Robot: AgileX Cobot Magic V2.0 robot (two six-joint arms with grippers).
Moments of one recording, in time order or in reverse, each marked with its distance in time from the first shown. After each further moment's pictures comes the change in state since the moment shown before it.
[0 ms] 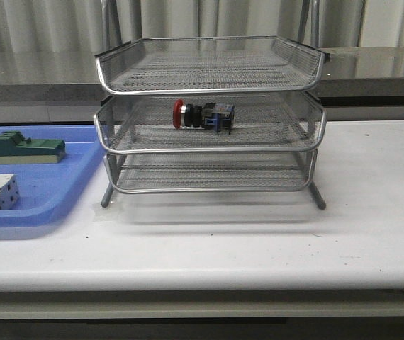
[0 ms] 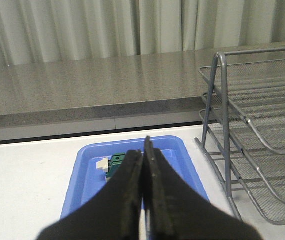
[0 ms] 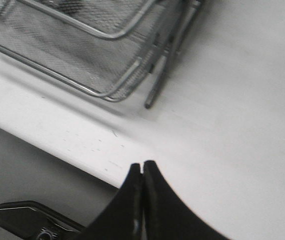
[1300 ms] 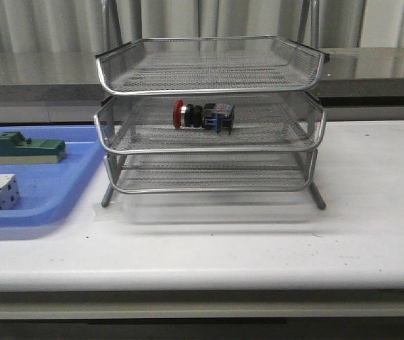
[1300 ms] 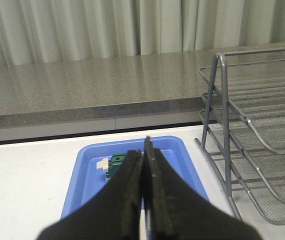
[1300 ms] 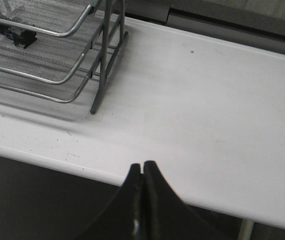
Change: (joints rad) left arm 0.000 0.000 0.000 0.000 0.000 0.000; right arm 0.000 -0.815 0.378 -0.222 0.005 0.239
